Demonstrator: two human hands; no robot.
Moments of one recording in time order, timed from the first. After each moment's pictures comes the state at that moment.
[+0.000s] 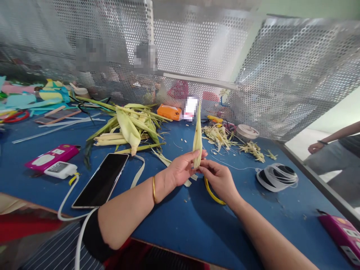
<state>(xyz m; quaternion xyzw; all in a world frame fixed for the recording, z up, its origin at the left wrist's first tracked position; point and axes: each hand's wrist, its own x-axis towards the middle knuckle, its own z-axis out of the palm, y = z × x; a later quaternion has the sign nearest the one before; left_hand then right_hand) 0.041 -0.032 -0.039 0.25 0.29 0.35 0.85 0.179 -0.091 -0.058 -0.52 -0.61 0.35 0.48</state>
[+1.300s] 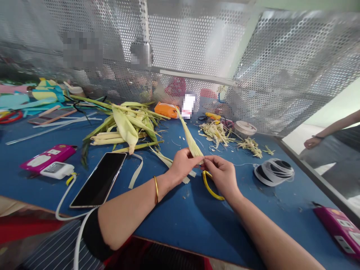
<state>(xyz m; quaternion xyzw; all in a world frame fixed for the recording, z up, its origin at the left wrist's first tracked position) 0.051 -0.041 -0.040 0.51 0.39 0.42 0.64 0.180 -0.094 -0.051 -0.59 -0.52 0.31 0.53</state>
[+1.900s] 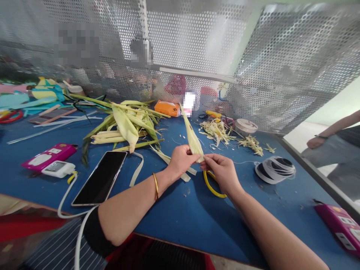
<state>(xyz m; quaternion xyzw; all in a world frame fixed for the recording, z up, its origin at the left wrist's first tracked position) 0.046 -0.032 -0.043 0.56 0.40 0.42 0.59 0.183 -0.087 -0.053 -0.57 -0.46 0.41 0.55</state>
